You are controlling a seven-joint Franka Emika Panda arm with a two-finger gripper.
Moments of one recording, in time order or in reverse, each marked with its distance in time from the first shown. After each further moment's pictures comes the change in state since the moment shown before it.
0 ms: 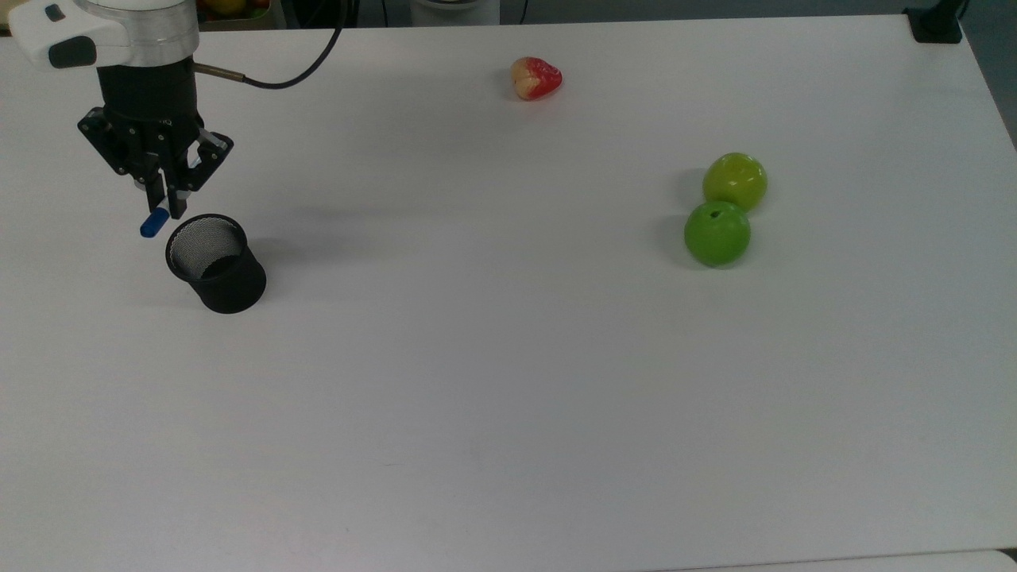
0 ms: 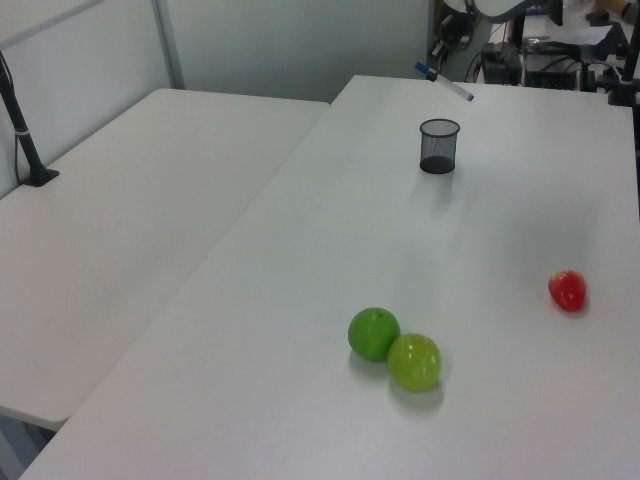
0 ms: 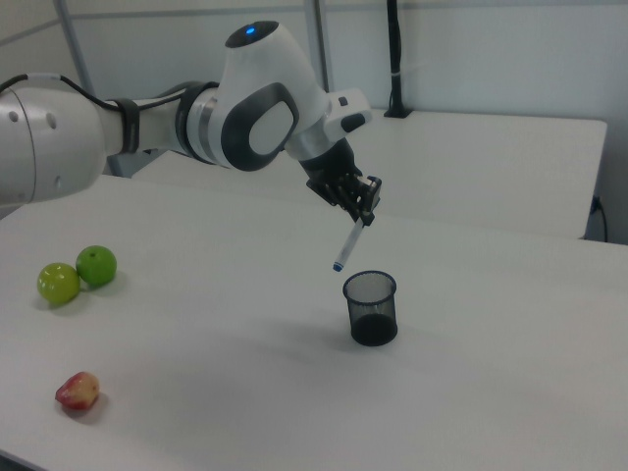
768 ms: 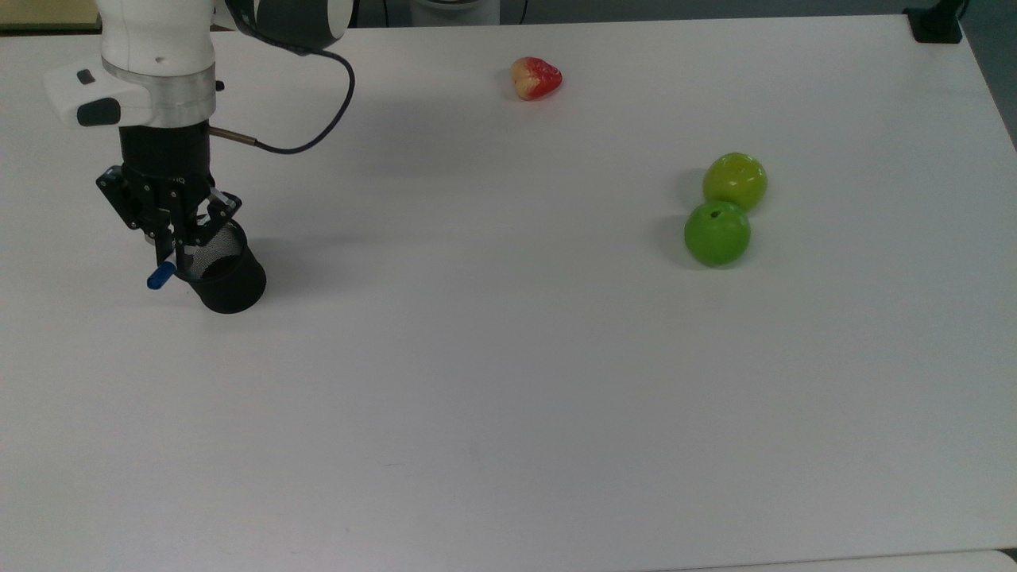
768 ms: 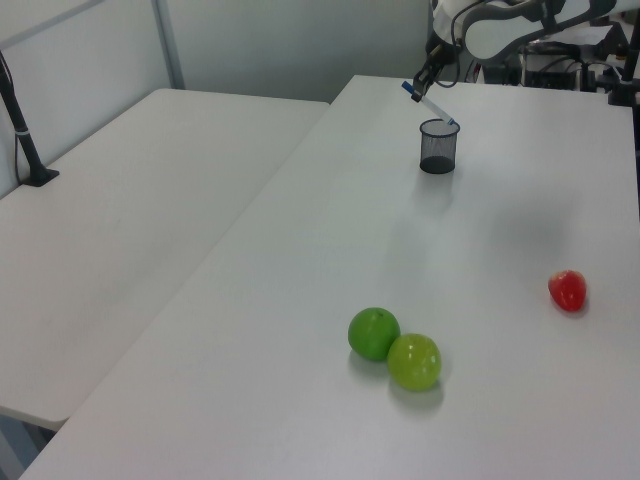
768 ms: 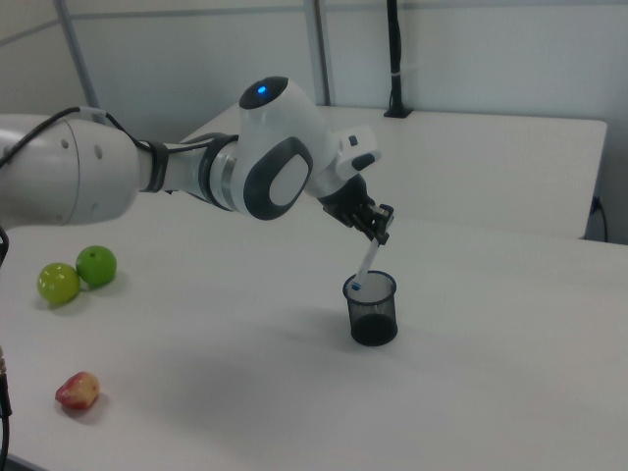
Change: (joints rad) arm -0.002 0.084 0.000 -0.069 0.000 0.253 0.047
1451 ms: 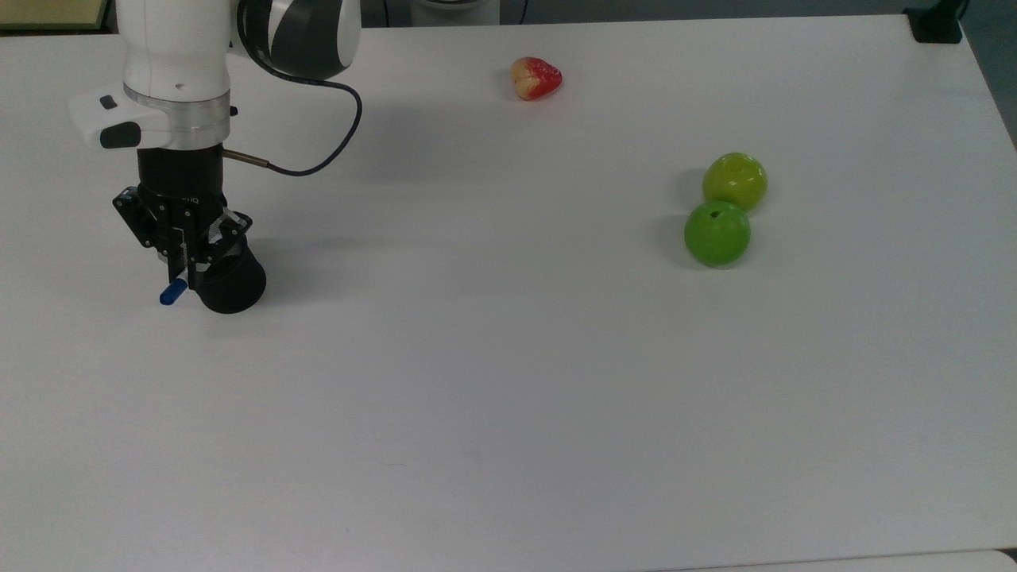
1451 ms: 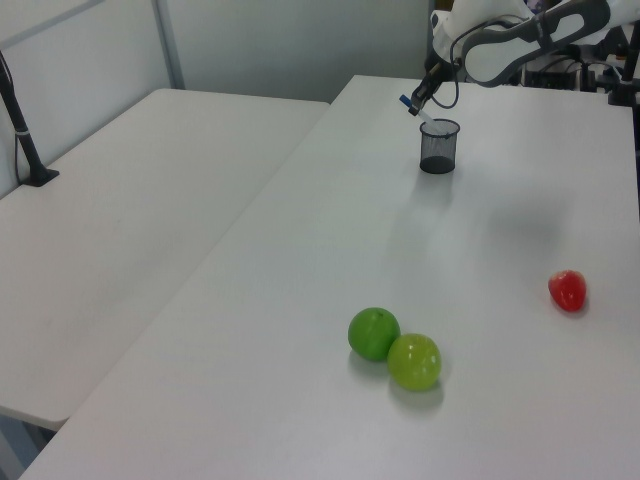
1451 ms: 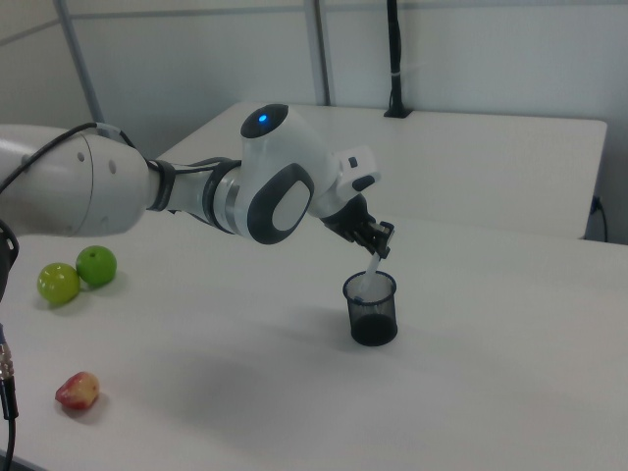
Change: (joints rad) arm -0.001 0.024 0.000 -0.064 0.000 0.118 0.003
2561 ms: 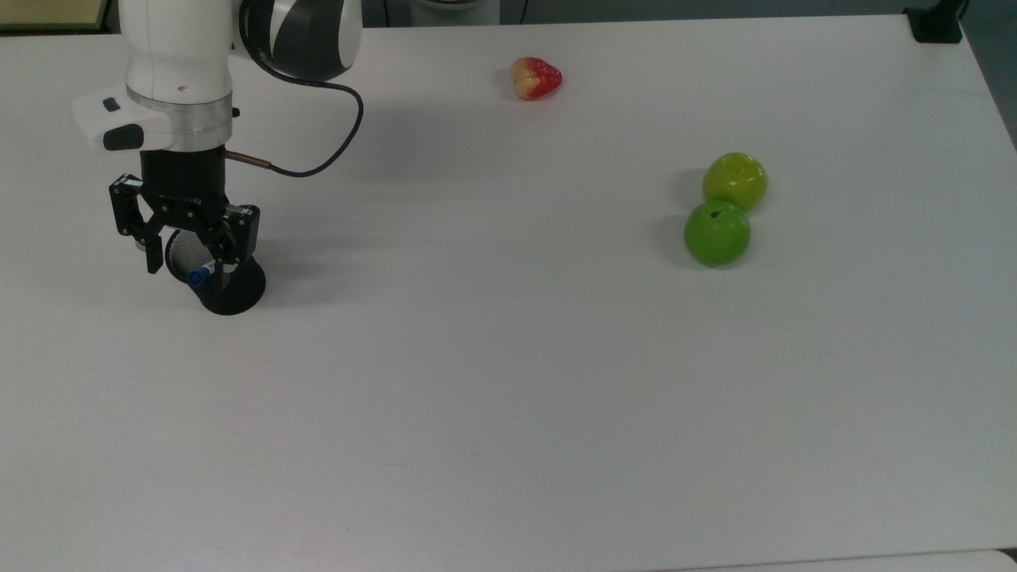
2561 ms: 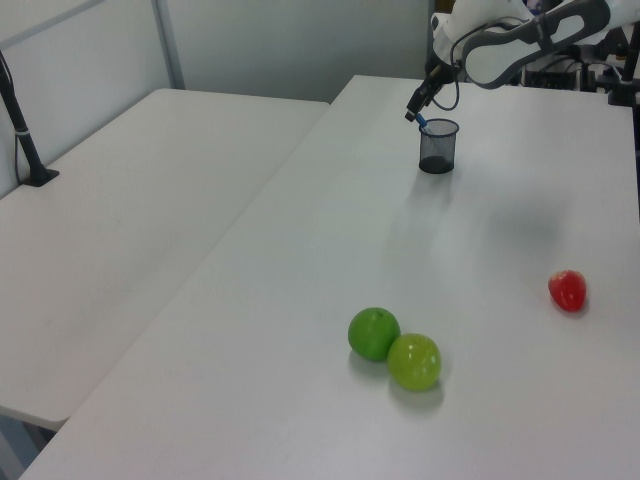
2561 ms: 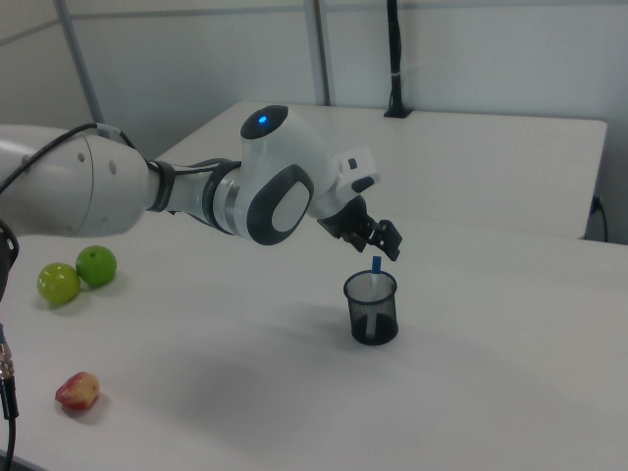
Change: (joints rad) arm 0.001 0.000 0.000 -0.005 0.000 0.000 0.002
